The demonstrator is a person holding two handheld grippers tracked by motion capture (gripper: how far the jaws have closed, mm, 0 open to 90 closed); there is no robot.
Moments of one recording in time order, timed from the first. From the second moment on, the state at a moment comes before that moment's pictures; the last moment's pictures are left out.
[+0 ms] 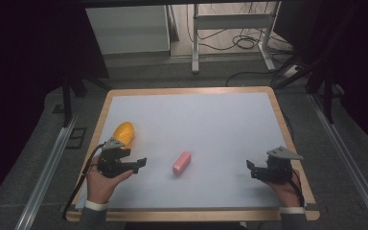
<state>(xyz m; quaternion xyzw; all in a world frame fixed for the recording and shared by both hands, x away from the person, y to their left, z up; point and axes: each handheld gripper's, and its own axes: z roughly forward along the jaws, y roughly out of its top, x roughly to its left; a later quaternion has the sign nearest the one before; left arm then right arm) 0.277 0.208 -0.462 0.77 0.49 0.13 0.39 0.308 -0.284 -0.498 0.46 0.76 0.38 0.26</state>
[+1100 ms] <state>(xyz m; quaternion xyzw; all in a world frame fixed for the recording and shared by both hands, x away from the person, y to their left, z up) 0.290 0.160 -0.464 0.79 0.46 0.11 0.38 0.309 -0.287 -0.499 0.47 0.76 0.37 0.27</state>
